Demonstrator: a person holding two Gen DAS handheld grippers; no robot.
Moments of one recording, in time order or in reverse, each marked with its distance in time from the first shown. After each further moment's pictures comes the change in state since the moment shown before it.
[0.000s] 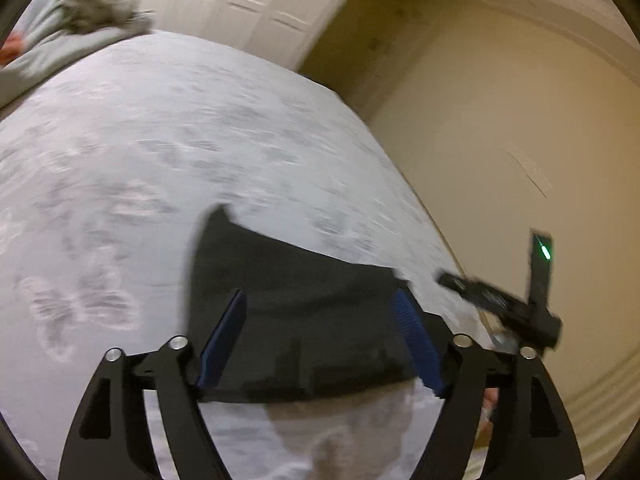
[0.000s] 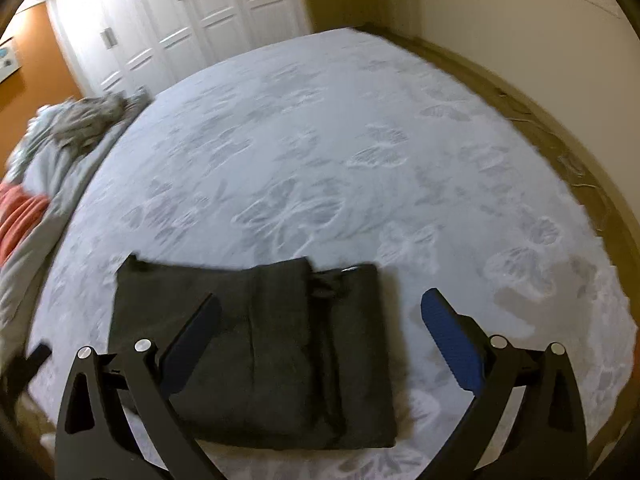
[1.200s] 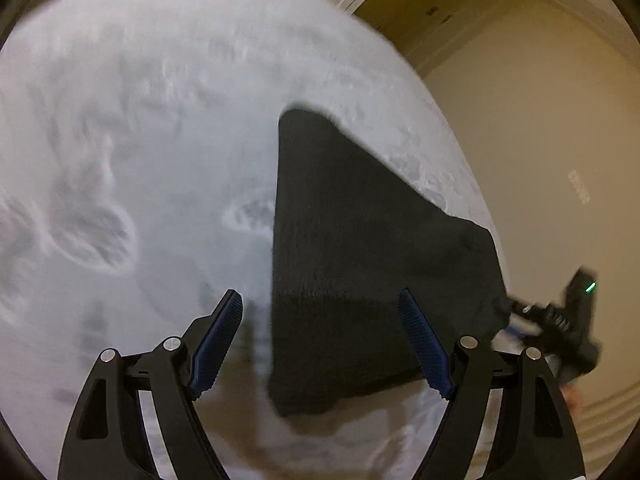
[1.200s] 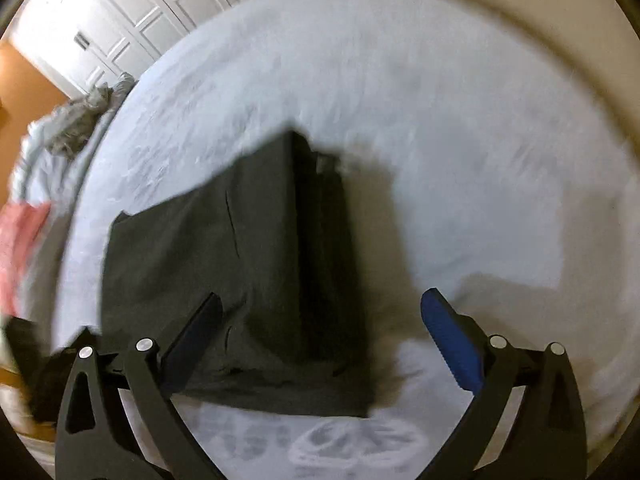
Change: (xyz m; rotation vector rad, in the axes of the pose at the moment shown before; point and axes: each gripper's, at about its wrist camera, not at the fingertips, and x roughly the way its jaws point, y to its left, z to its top) left arm 0.099 0.059 -0.037 -0.201 0.237 0.012; right arm 0.049 -0.065 -0.035 0.204 0.238 0.113
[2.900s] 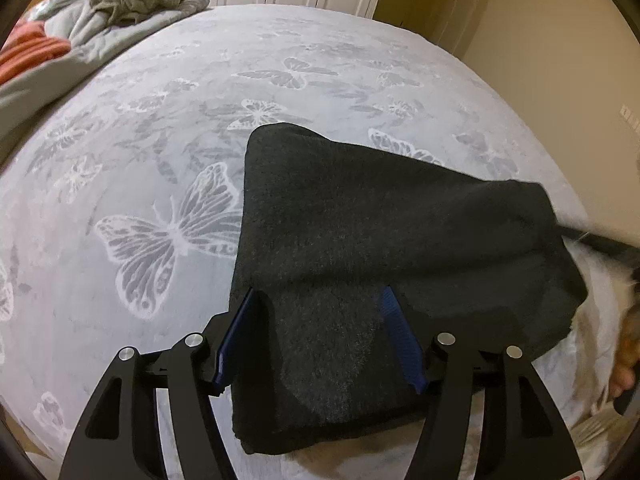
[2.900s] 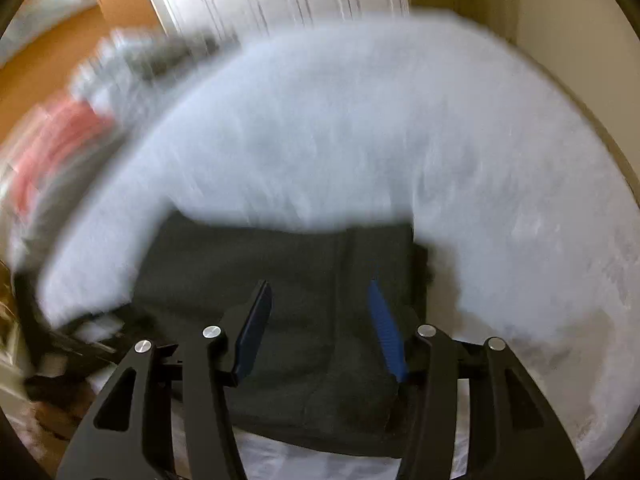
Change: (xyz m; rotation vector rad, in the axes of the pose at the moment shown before) left arm -0.046 0.000 -0.035 0.268 -0.102 0.400; right arm 0.028 0.136 -0.052 -0.468 -0.010 -0.088
